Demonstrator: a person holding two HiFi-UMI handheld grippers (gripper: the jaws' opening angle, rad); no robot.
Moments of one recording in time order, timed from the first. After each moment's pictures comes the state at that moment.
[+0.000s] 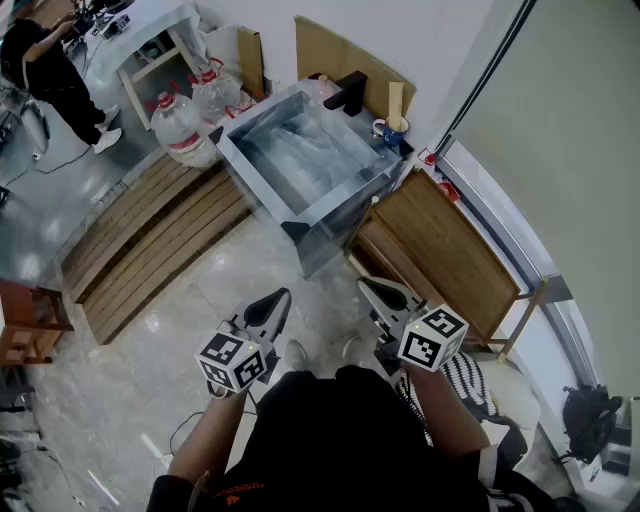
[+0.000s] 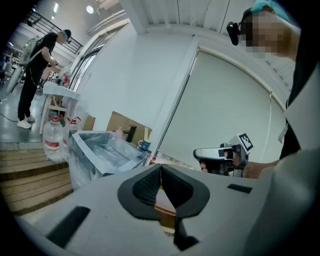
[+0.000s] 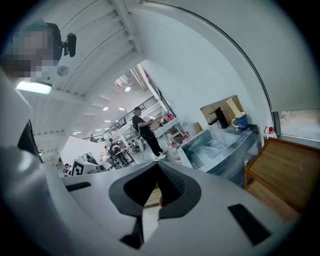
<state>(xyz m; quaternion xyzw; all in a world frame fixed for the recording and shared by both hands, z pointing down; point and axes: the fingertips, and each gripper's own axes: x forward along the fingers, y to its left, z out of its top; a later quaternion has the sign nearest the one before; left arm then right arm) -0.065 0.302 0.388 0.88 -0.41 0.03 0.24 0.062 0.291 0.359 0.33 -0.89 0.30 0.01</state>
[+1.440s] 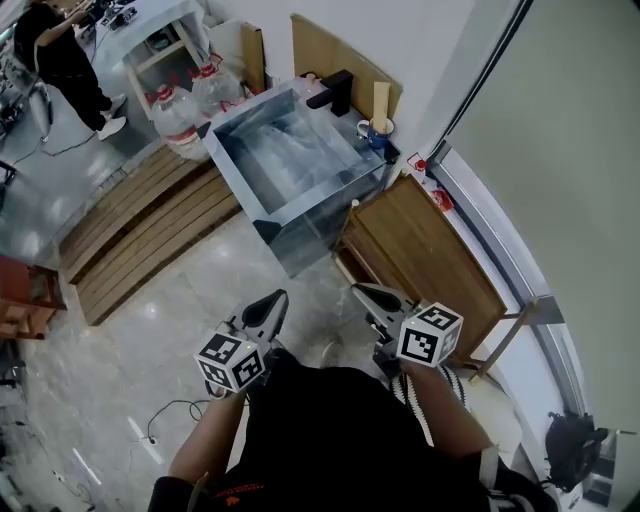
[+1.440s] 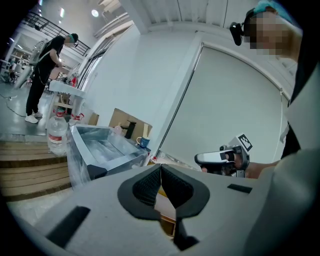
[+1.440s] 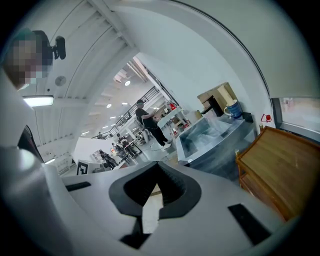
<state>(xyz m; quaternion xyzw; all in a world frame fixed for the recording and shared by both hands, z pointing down) 0.023 0.295 0.408 0.86 -0.45 0.02 0.26 0.148 0.279 0.390 0.27 -0.89 0.36 0.04</state>
